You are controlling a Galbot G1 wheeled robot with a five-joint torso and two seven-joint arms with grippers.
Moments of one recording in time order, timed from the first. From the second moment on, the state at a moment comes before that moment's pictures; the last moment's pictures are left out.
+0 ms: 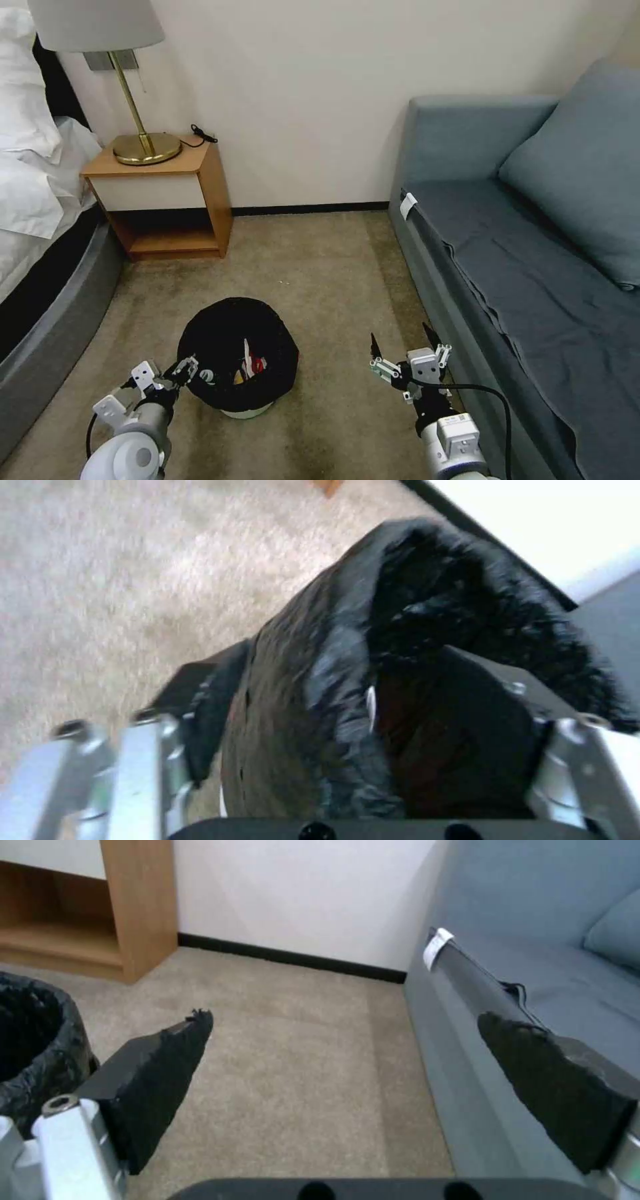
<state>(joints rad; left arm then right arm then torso) 1.55 -1.50 -0.81 -2.00 -0.73 0.46 -0.14 -1.74 1.29 0.23 2.30 -0.09 -0.20 0.27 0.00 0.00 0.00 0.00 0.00</state>
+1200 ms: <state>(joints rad) 1.82 -1.61 -0.54 -2.22 -0.18 0.02 0.06 -1.78 1.39 0.27 2.30 -0.11 -0.17 0.34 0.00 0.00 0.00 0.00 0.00</state>
